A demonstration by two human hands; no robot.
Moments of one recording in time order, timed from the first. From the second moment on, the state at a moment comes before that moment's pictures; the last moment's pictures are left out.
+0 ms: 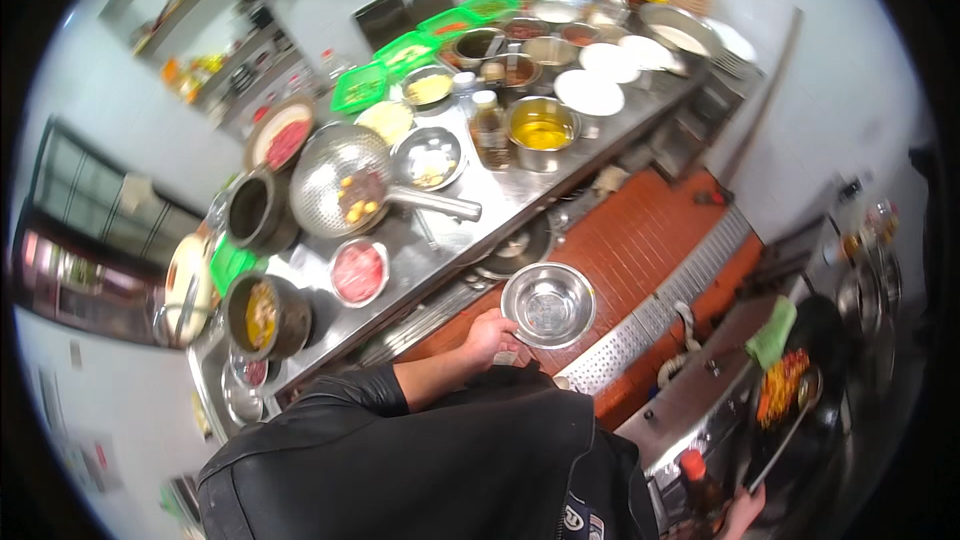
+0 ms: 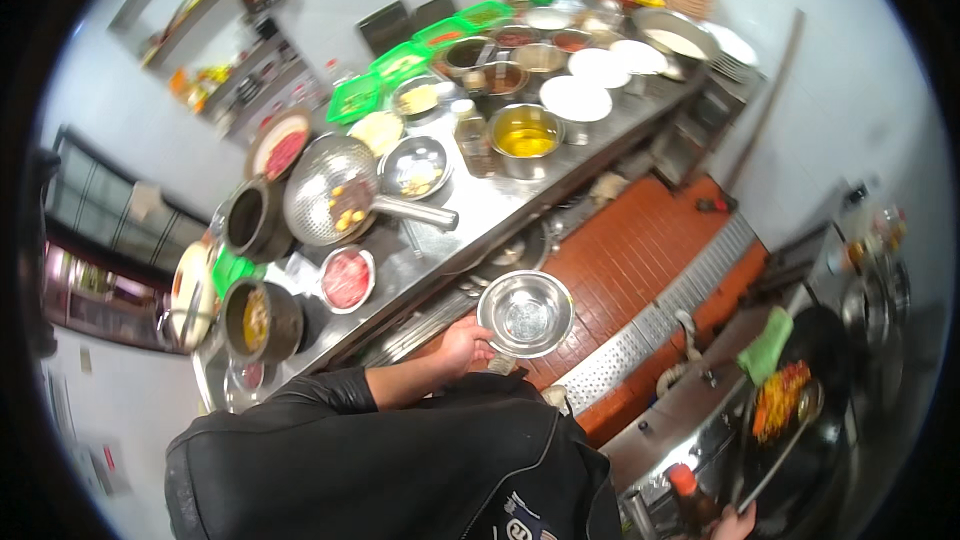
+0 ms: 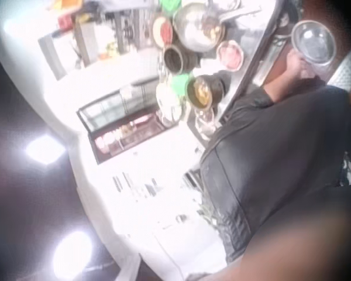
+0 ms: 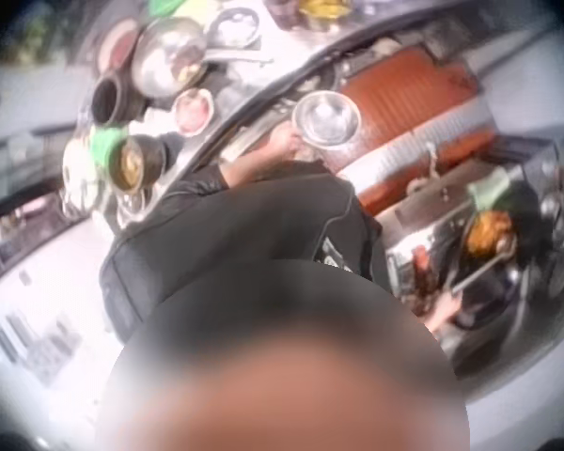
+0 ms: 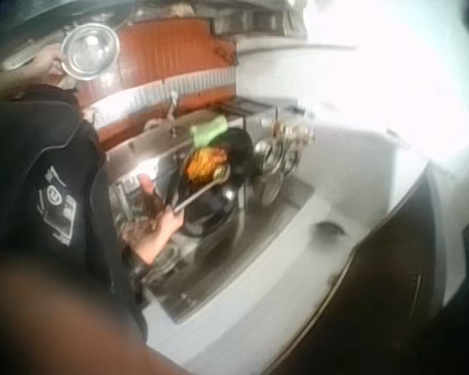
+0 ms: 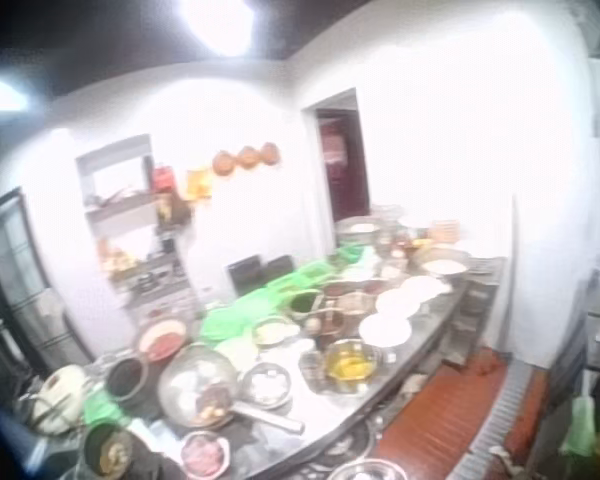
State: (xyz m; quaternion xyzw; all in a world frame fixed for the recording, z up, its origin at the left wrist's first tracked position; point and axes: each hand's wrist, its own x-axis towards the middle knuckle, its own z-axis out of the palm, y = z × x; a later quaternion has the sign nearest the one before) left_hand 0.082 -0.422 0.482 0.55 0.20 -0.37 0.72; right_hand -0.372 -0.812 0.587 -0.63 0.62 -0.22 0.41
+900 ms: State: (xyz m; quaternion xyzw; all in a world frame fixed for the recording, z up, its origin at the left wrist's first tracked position) left_hand 0.097 -0.187 0.465 0.46 0.39 0.09 0.79; right_hand 0.040 -0.712 0.610 -0.80 0.40 0.08 0.44
